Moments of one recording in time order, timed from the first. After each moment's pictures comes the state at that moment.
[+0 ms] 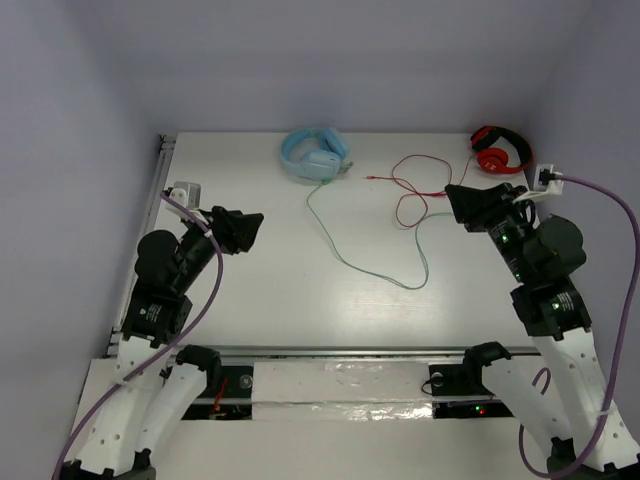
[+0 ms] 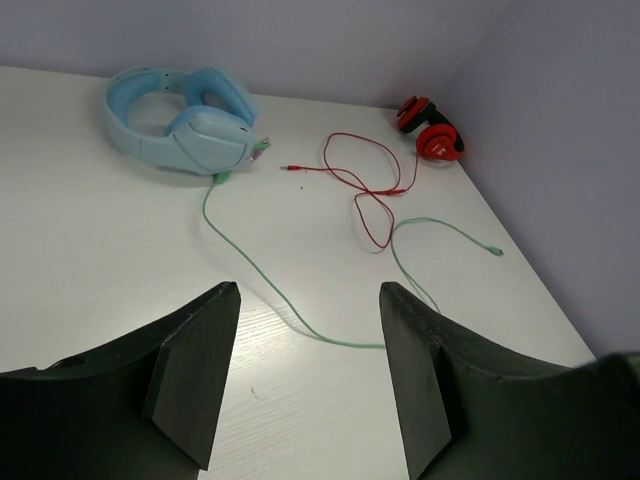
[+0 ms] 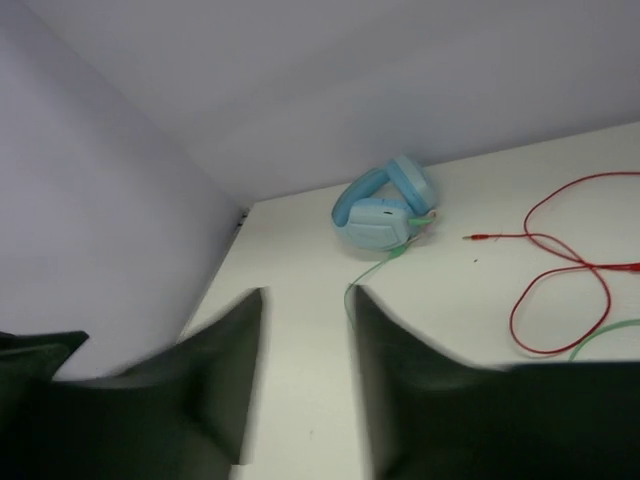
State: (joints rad) left arm -0.25 0.59 0.77 -0.20 0.25 -0.45; right arm 0.24 0.65 0.94 -0.17 -0.10 0.59
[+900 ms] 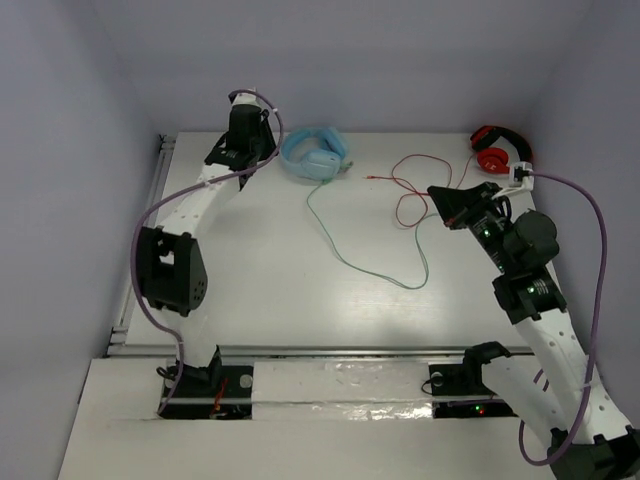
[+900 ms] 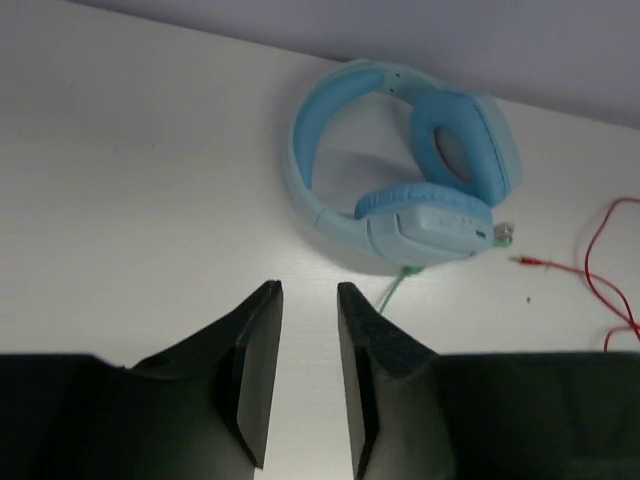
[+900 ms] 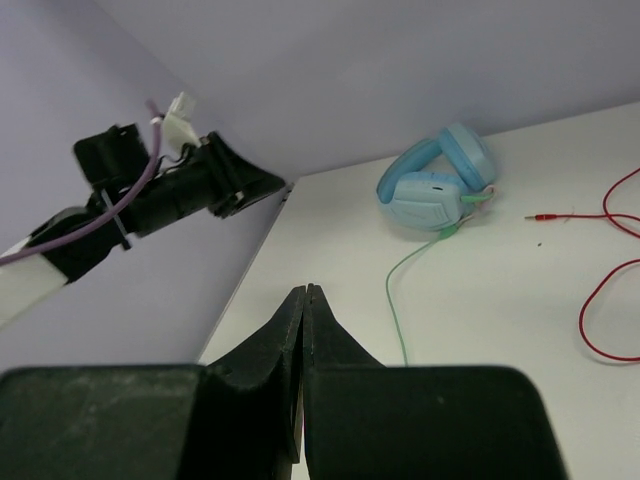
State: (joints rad) left arm -0.29 1.74 1.53 -0.26 -0.15 -0.39; right arm 0.24 0.71 0.80 0.05 -0.22 0.68
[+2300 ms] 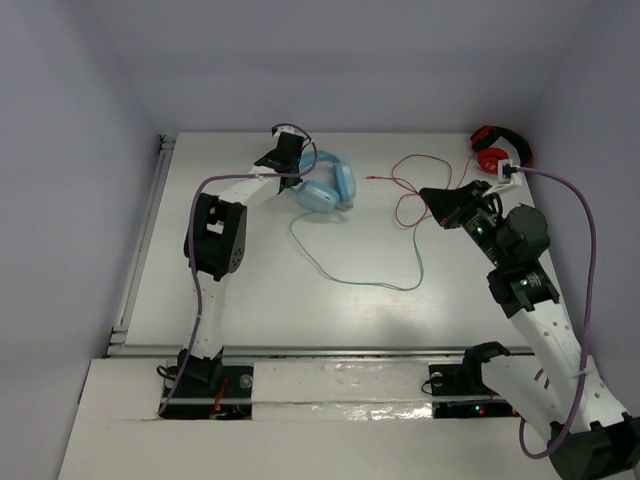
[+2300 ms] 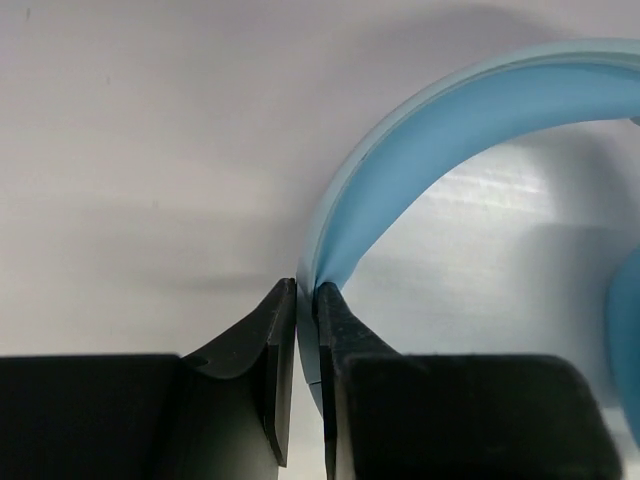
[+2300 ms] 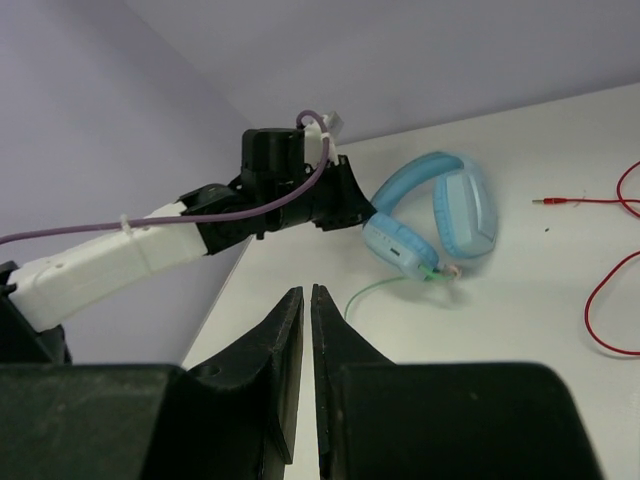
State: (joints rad) left arm -0.38 2.27 1.81 -0.32 -0.33 -0.36; right arm 0.24 0.78 0.79 0.09 -0.27 0.67
